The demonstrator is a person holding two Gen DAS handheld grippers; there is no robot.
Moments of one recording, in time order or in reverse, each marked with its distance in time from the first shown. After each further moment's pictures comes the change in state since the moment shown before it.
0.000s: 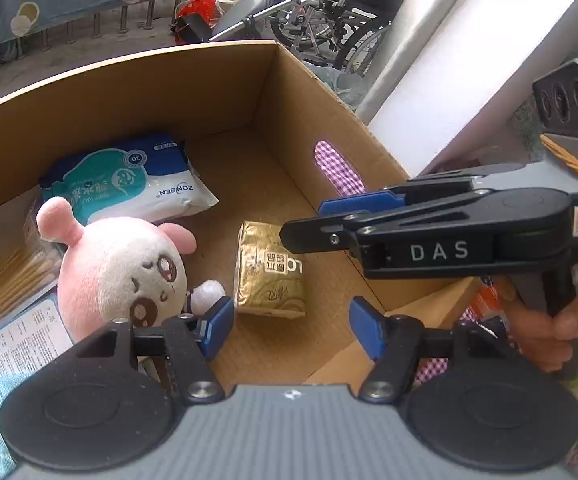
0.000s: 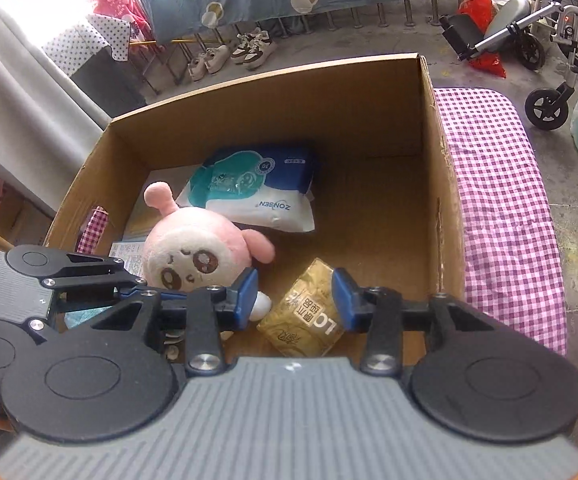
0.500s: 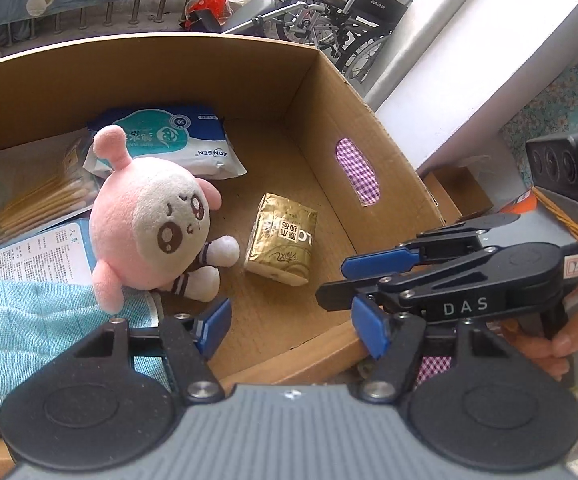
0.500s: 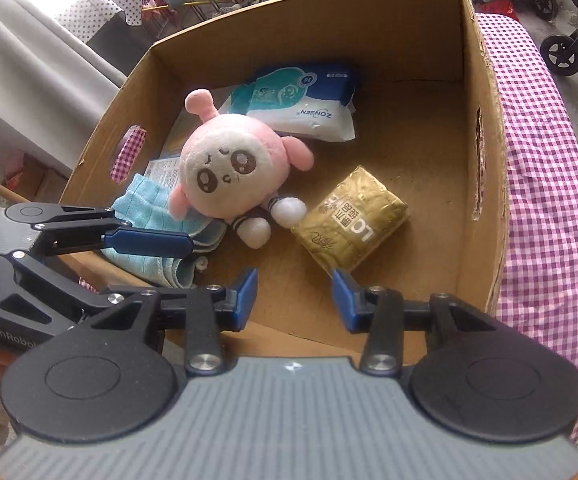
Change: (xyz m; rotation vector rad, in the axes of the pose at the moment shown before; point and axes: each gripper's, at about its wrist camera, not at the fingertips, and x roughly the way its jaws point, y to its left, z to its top) left arm -0.034 0.008 -0.053 -0.049 -0.012 -0.042; right arm -0.010 0.014 -0.051 0.021 0.141 0.068
